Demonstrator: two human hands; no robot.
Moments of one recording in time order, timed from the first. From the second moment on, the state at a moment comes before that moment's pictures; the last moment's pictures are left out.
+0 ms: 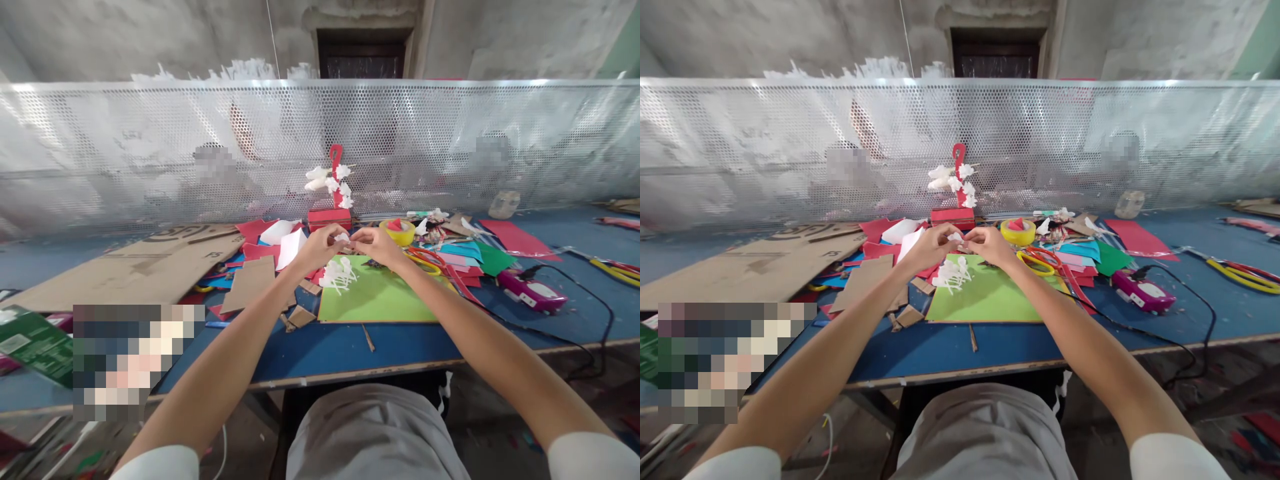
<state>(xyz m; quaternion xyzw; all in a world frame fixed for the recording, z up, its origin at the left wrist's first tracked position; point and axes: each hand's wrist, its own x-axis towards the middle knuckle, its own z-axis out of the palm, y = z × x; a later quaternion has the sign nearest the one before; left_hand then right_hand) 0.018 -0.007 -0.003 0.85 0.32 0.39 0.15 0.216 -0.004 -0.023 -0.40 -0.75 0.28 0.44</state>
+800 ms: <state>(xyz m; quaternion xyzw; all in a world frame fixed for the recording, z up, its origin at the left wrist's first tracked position) 0.013 0.011 -0.024 0.89 0.36 0.22 0.14 0.229 -0.004 -0.013 -0.41 -0.71 0.28 0.50</state>
